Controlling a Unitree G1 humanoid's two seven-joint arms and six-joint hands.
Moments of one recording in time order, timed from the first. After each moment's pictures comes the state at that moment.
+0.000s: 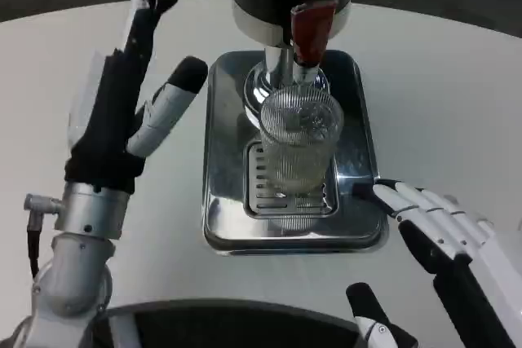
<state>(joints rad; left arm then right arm) -0.51 0.35 -0.04 0.28 0.04 -0.61 0.11 0.62 -0.05 0.07 -1.03 -0.91 -0.23 0.23</state>
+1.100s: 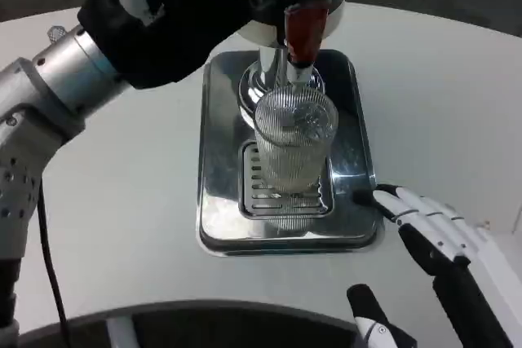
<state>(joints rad) -0.87 0.50 0.12 0.05 -0.73 0.28 -0.78 0.63 -0.03 0.09 -1.03 -0.92 -0.20 0.24</state>
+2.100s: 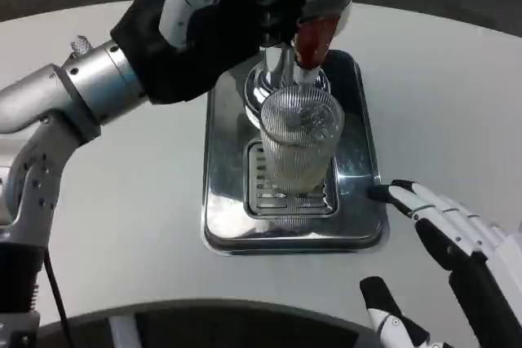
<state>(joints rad) -0.92 0.46 0.08 0.21 -0.49 0.21 -0.89 0.64 0.00 0.06 -1.03 -0.88 -0.20 0.24</state>
